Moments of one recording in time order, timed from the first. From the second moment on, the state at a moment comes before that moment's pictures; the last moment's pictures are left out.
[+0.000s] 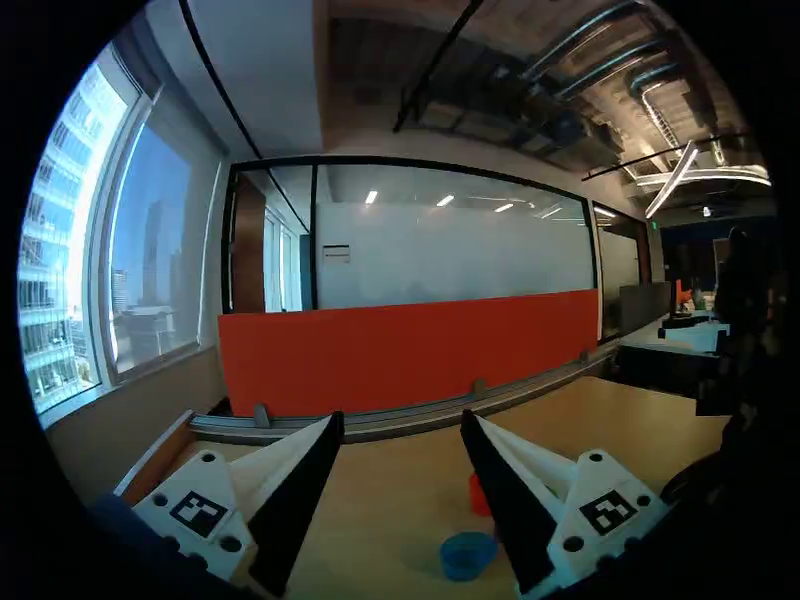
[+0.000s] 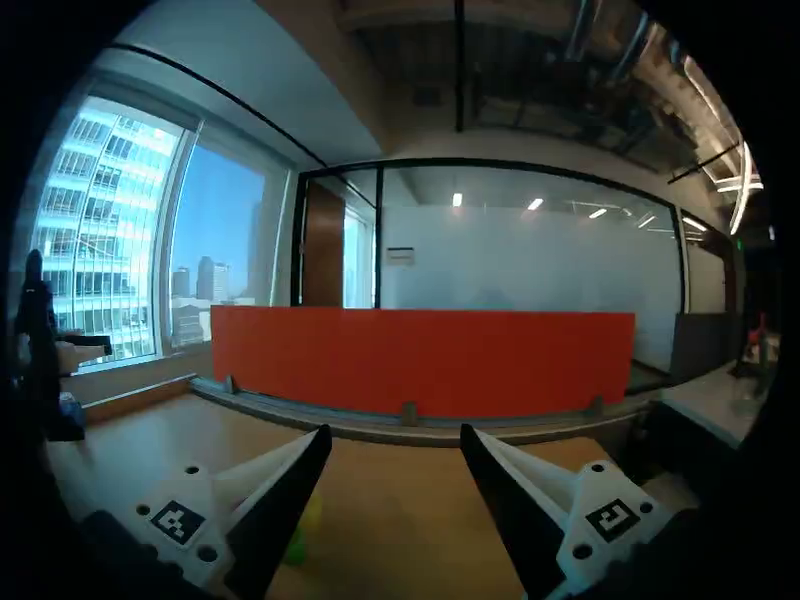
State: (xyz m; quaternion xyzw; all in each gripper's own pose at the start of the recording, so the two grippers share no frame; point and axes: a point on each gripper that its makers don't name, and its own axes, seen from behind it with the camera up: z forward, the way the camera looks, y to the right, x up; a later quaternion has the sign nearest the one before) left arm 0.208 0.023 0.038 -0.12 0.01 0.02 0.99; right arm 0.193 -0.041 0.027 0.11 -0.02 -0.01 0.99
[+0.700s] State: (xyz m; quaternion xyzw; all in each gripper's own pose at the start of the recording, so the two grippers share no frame) left arm 0.199 0.055 0.031 -0.22 -0.03 0.01 0.97; right arm 0.198 -0.104 0.007 0.27 -0.04 0.00 0.96
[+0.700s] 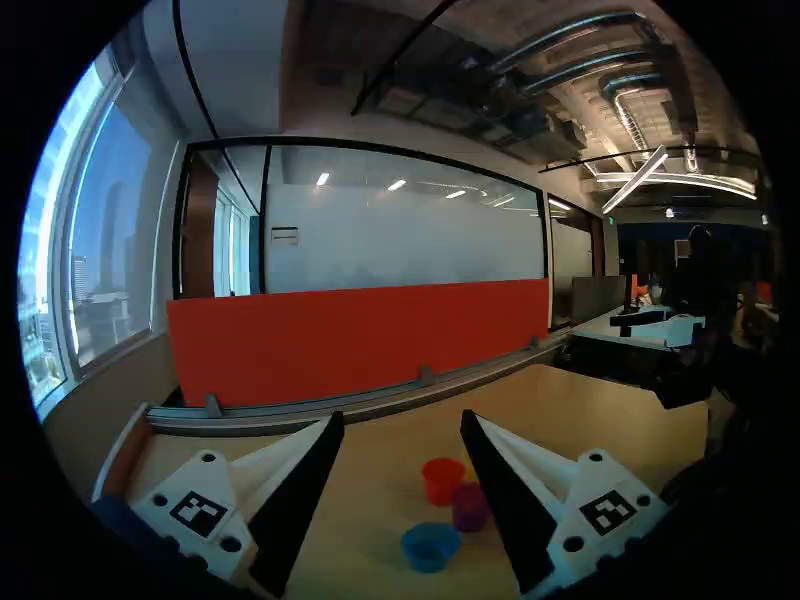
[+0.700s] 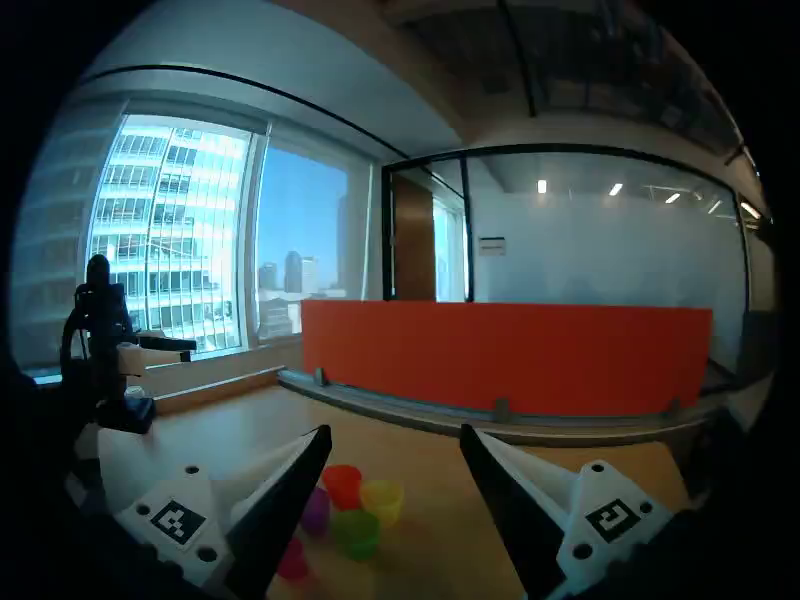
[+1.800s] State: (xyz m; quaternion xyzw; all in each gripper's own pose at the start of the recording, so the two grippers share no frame) left arm 0.134 0.066 0.027 -0.27 -0.11 0.05 0.95; right arm 0.152 -0.121 -0.003 0.35 -0.11 -0.07 0.93
